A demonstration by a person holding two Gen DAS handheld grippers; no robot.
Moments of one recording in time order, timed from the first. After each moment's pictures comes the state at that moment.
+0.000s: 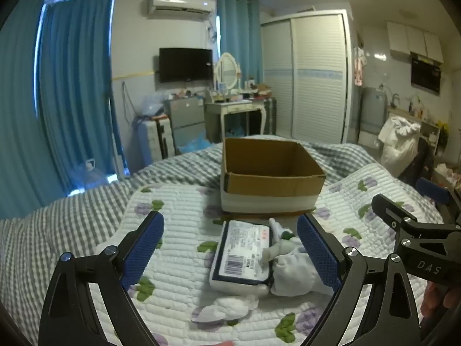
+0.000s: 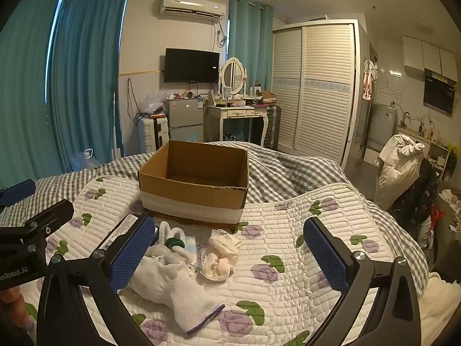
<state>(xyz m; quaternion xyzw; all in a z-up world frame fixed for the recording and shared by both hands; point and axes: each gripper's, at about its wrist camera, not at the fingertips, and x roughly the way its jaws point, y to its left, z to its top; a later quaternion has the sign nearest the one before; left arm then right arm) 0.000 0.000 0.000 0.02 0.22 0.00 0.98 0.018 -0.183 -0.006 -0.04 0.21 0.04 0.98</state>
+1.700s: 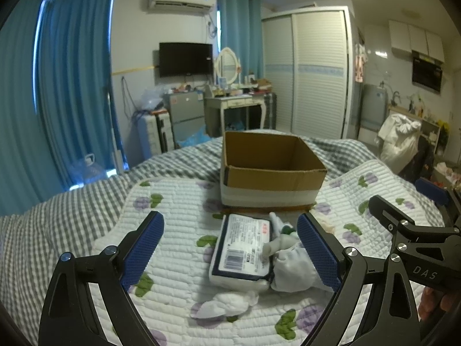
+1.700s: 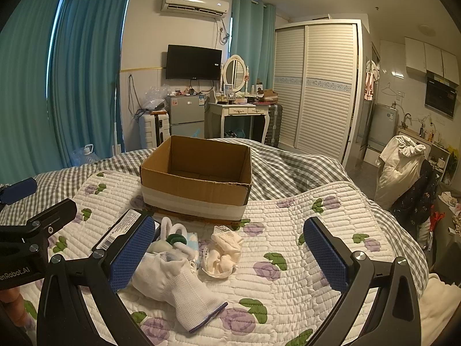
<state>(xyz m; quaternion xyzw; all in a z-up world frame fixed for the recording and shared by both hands) 0.002 0.002 -0.008 0.01 0.23 -0.01 0.97 0.017 -0.180 -0.009 -0.04 0.21 0.04 0.98</state>
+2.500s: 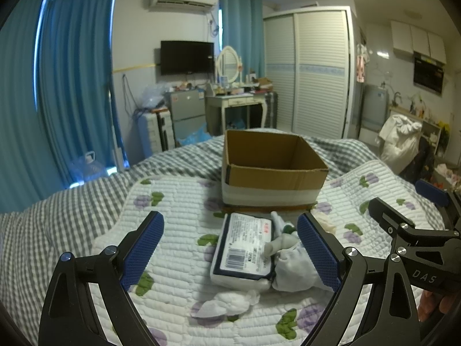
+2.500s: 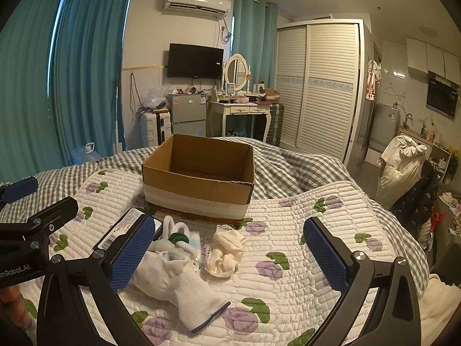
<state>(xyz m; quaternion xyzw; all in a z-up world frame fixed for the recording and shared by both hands) 0.002 0.005 -0.009 0.00 0.23 0.00 0.97 0.020 -0.177 -0.012 -0.05 0.21 0.04 0.98</state>
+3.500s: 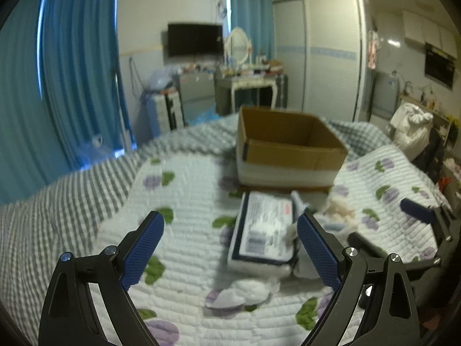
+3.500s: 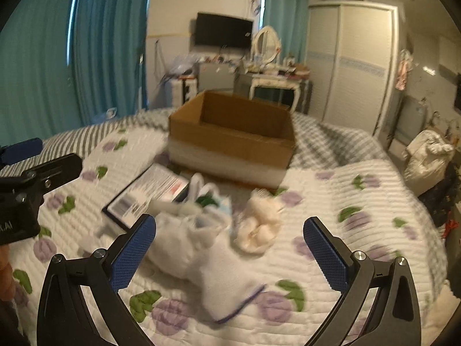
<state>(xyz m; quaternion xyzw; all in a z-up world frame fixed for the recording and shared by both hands) 0.022 0.022 -0.032 0.00 0.30 0.02 0.95 0.046 -0.142 -0.066 -0.07 0.30 0.11 0.95</state>
